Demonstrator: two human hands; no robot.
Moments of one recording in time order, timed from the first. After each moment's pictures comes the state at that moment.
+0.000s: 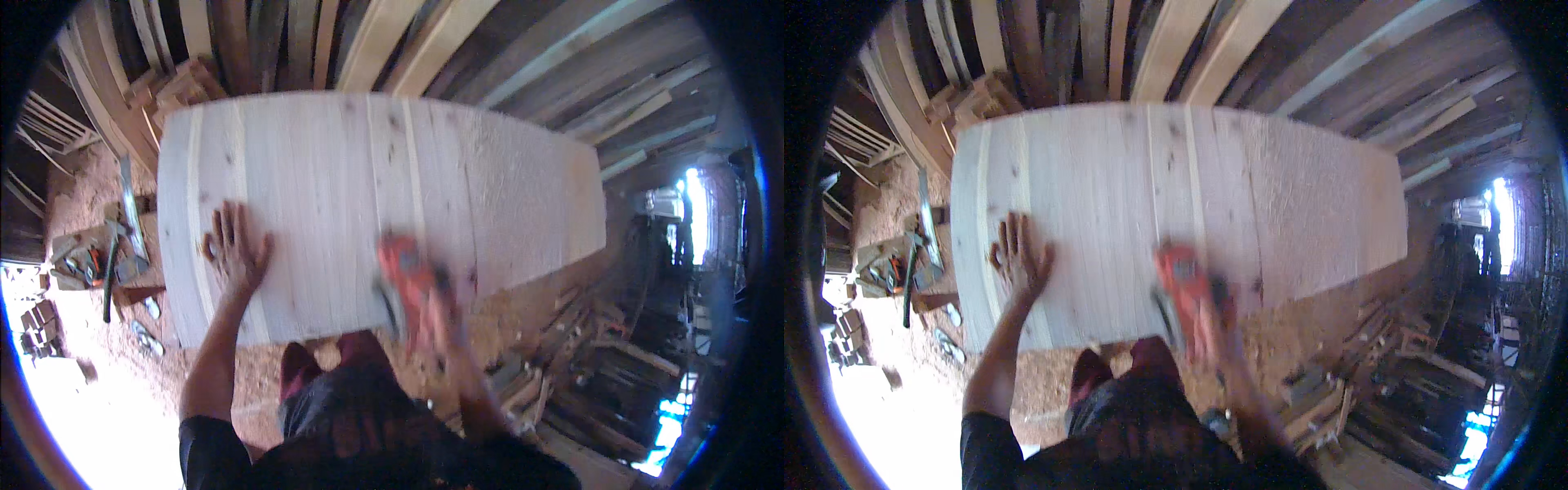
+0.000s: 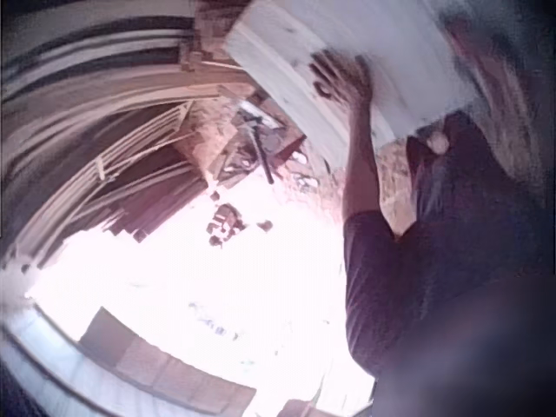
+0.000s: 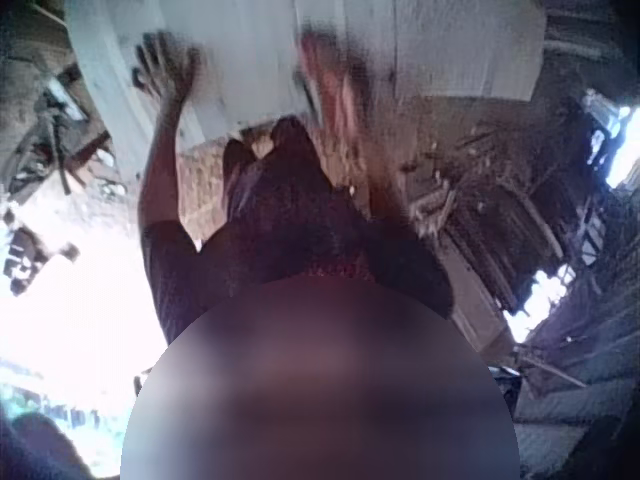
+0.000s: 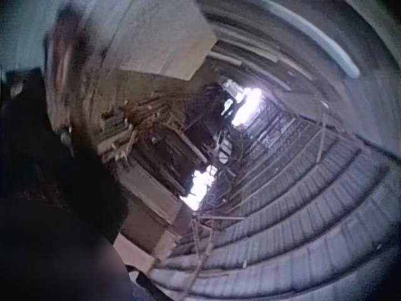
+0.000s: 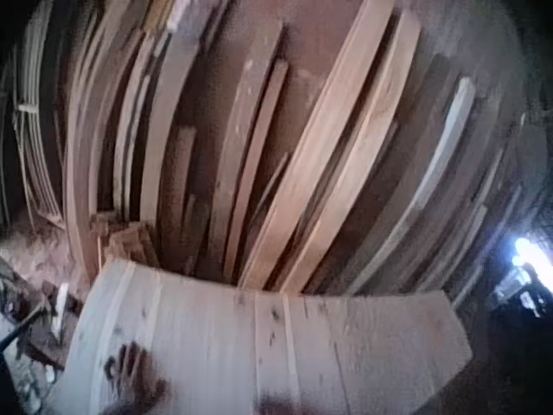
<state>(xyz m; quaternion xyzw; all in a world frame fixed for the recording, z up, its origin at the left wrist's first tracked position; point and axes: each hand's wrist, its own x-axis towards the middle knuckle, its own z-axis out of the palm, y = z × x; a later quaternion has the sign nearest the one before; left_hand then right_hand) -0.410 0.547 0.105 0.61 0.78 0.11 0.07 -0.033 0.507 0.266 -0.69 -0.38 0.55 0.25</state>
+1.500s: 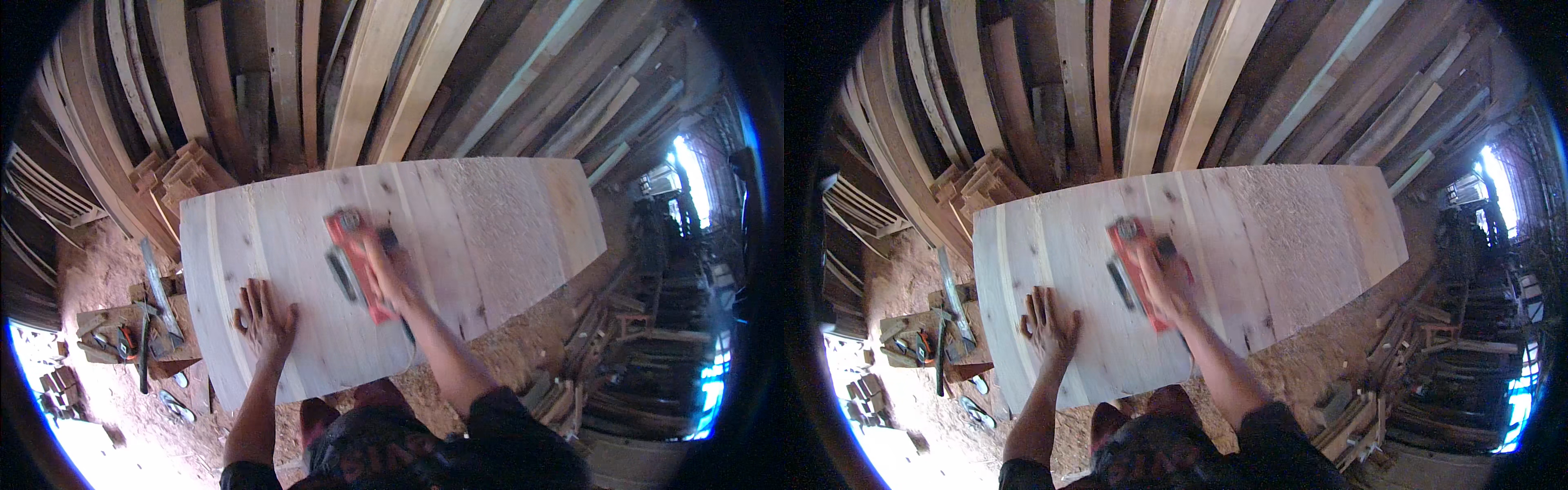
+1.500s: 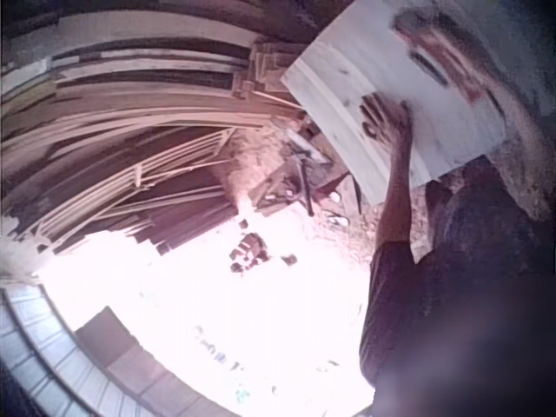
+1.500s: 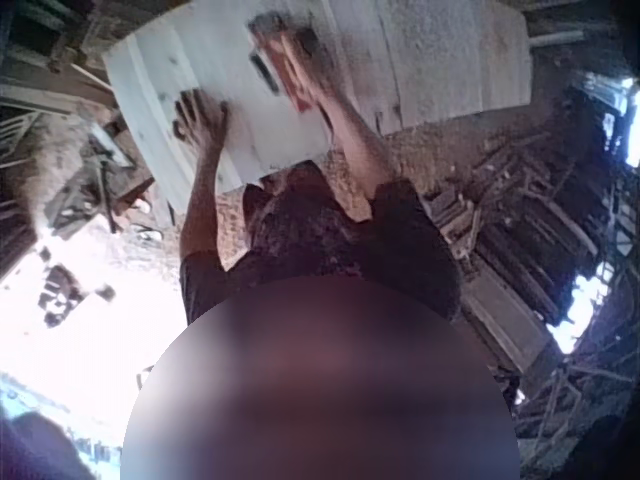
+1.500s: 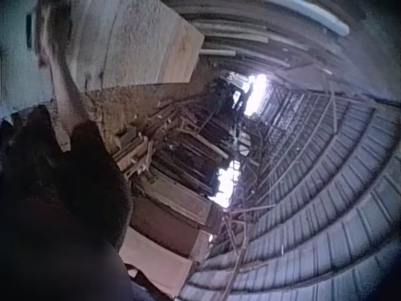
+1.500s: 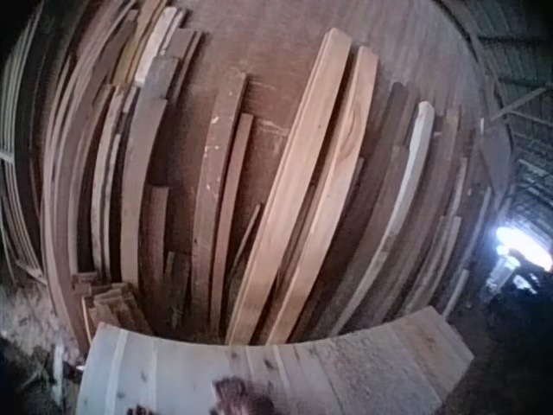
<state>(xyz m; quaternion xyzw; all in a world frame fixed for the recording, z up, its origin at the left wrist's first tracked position) -0.412 0.550 0.115 0.60 0.78 0.14 0.08 -0.160 0.677 0.231 -0.65 -0.42 0.57 0.27</state>
